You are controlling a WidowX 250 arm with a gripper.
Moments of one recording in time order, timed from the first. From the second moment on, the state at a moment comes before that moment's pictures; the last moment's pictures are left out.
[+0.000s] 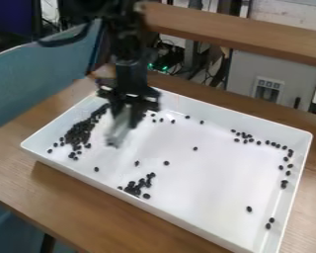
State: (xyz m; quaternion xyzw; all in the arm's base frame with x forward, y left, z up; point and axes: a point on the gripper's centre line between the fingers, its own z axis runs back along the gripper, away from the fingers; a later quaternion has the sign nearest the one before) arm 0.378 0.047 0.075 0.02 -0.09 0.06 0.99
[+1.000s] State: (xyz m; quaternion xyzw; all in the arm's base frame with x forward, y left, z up) arm 0.437 -0.173 0.036 -0.10 -0.02 -0.09 0.99
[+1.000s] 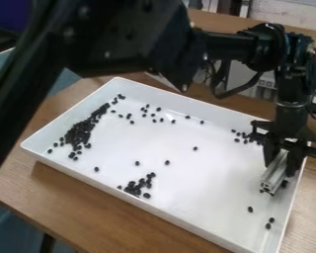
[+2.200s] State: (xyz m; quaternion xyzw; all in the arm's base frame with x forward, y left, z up) arm 0.449 -0.065 0.016 -0.06 -0.01 0.02 1.00
